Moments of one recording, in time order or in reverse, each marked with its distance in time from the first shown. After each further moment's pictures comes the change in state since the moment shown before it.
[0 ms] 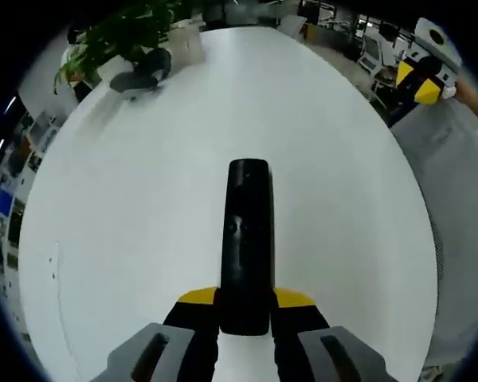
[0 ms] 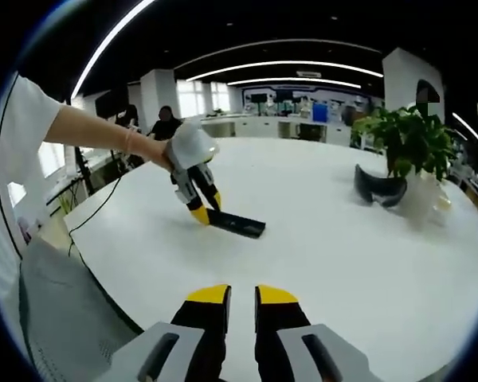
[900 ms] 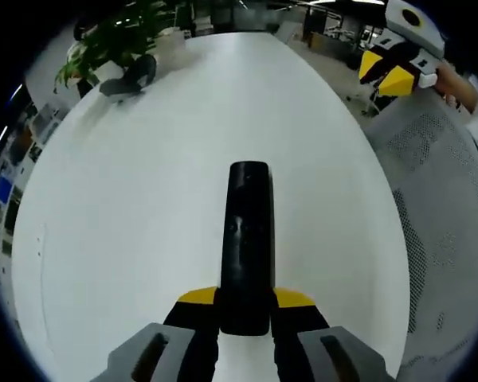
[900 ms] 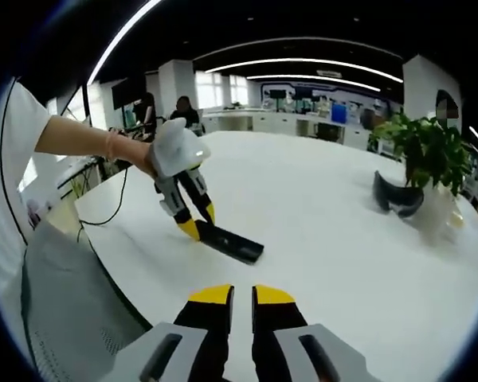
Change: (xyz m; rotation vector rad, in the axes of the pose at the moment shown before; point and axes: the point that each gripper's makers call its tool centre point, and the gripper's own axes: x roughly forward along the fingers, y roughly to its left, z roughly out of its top) left arm 0.000 -0.077 -0.010 -0.038 -0.029 -0.005; right arm 0.009 0.021 0.000 -0.089 0.047 0.080
